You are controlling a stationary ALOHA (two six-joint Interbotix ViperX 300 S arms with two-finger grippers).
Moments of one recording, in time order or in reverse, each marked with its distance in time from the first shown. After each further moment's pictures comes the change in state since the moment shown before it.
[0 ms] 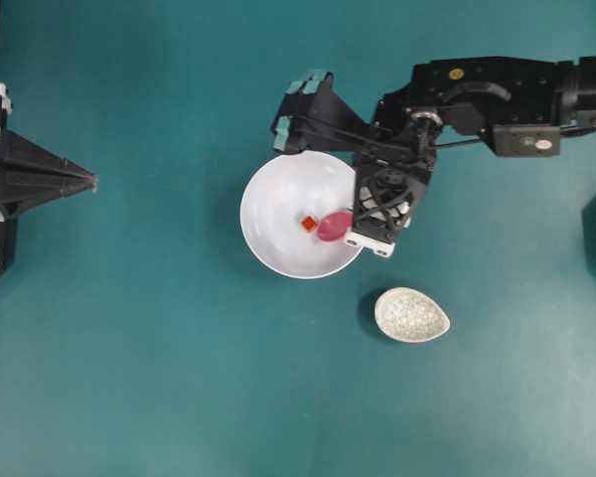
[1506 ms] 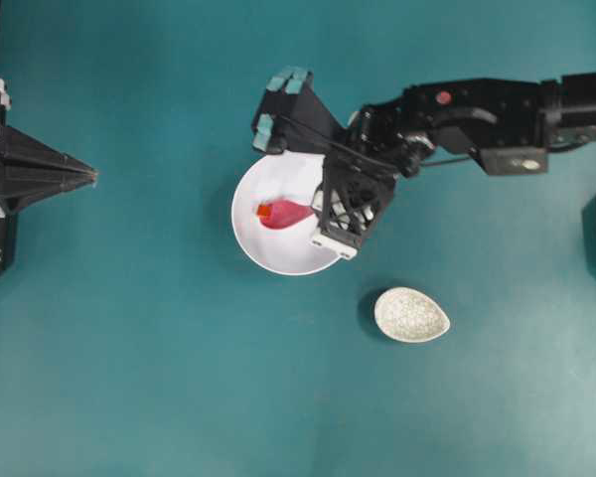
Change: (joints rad) left arm 0.012 -0.002 0.000 0.002 0.002 0.002; right arm 0.043 0.006 0.061 -0.054 -0.359 0.018
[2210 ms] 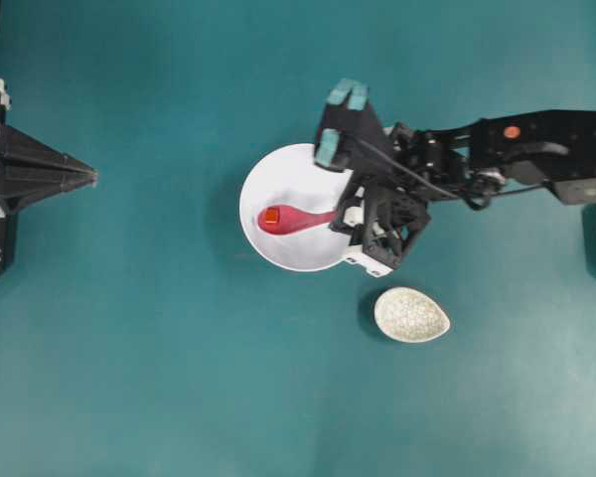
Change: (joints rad) left arm 0.002 0.000 0.000 0.000 -0.002 -0.002; right arm 0.048 -0.161 0.261 0.002 -0.357 0.032
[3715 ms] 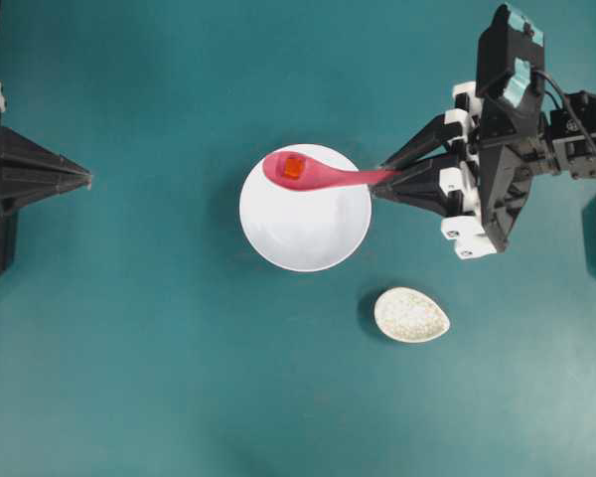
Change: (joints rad) left arm 0.000 -0.026 -0.006 0.000 0.064 -0.020; right arm 0.014 -0.408 0.146 -0.005 -0.170 0.012
